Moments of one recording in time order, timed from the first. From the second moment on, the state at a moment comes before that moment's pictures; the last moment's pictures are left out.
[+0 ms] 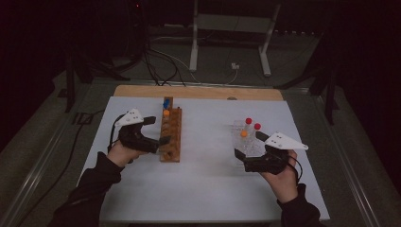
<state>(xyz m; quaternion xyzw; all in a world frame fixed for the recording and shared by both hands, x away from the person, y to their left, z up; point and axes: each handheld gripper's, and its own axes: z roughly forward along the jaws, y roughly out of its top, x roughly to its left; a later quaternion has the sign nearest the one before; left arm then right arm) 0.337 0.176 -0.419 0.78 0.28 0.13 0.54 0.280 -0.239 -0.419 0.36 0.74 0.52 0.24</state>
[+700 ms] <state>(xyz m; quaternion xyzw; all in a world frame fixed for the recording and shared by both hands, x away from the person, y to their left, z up) 0.306 0.174 -0.436 0.78 0.25 0.12 0.55 0.311 -0.251 -0.456 0.42 0.76 0.45 0.23</state>
